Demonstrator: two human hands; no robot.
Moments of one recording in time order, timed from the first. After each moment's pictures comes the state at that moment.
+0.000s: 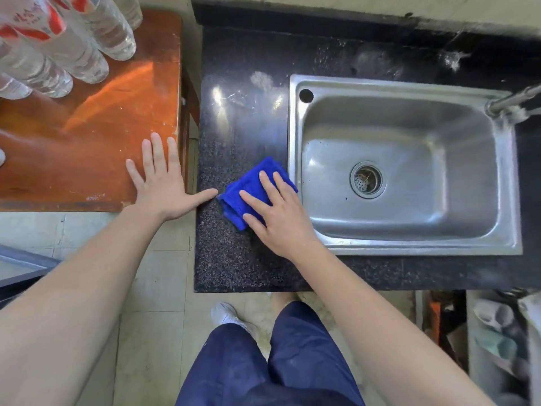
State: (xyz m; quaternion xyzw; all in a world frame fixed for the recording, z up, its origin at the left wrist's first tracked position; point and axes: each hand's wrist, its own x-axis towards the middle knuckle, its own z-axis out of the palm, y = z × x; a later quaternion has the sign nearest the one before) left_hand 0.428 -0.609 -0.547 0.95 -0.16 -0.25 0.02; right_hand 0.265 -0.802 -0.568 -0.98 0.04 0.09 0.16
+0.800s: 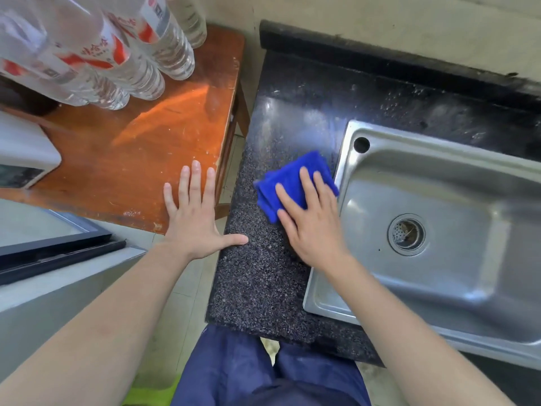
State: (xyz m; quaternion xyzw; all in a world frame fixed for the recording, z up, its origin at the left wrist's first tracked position) left_hand 0.428 -0.612 -0.548 0.95 -0.15 -0.27 -0.01; right_hand 0.351 -0.846 -0.567 -0.98 0.02 0.11 0.16
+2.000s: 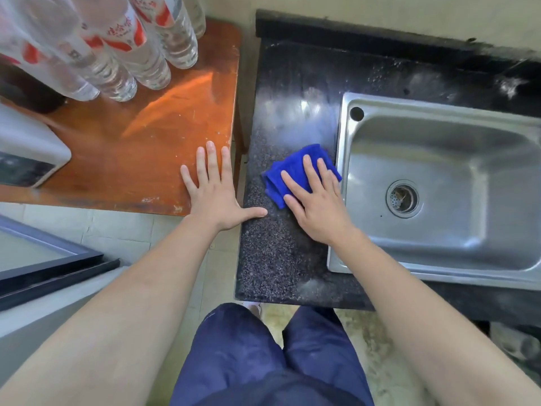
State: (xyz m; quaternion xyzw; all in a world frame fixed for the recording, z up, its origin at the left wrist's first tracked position) left_hand 0.429 -0.606 -0.556 0.95 -0.17 -0.24 0.01; right_hand 0.324 -0.812 -0.565 -0.98 0.07 0.15 0.13
